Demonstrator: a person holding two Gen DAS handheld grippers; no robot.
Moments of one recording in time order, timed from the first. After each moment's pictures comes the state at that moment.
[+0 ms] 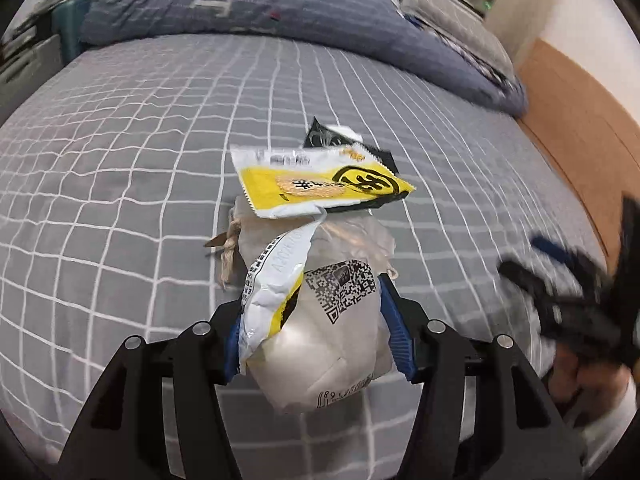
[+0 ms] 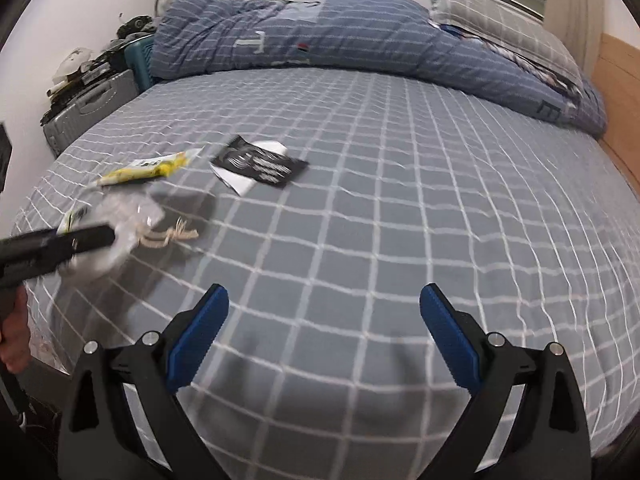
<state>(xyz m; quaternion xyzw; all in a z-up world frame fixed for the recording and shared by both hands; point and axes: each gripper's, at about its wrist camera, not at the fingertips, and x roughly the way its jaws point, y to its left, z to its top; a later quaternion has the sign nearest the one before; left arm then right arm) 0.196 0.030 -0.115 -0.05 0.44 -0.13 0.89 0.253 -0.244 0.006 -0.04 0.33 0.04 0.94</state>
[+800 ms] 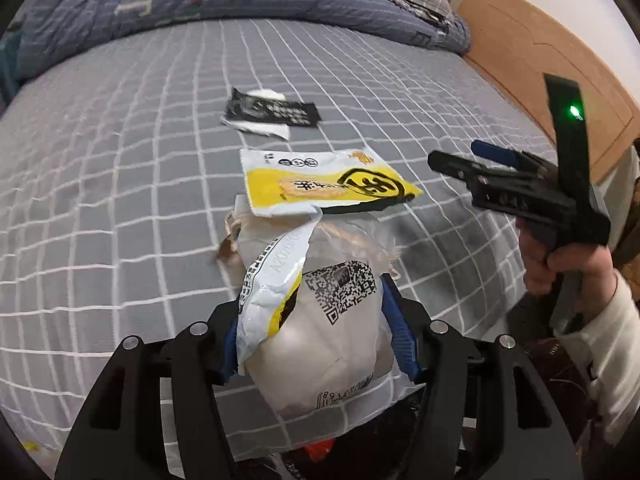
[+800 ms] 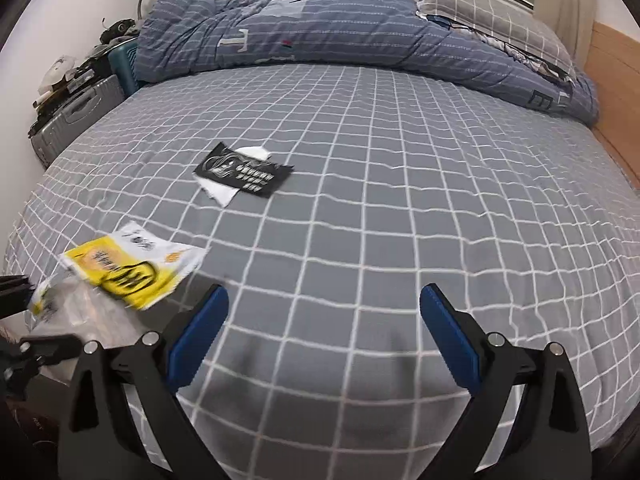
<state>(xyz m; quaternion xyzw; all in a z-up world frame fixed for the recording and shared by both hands) 0.172 -0.005 -0.107 0.03 0.48 -0.21 0.85 0.271 -0.261 0.014 -0.02 0.34 0.02 0.94</state>
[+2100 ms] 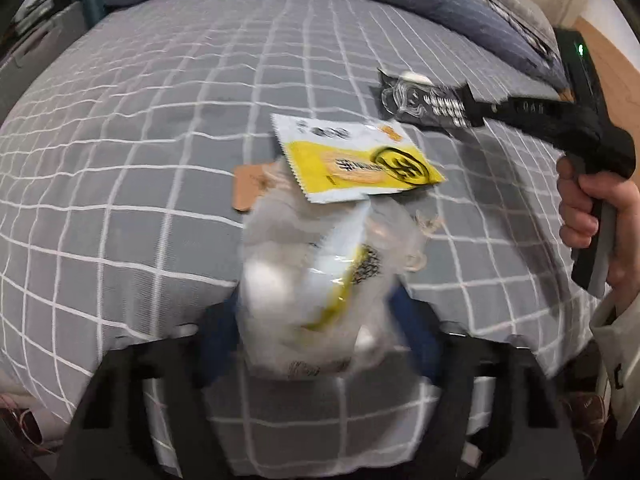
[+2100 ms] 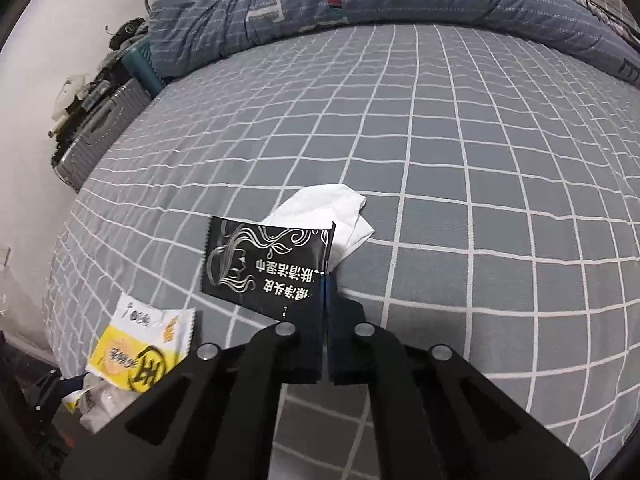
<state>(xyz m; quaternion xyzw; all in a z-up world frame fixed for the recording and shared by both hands) 0.206 0.068 -0.147 -0.02 0.52 -0.06 0.85 0.428 -0.199 0.002 0.06 0.41 0.14 0.90</state>
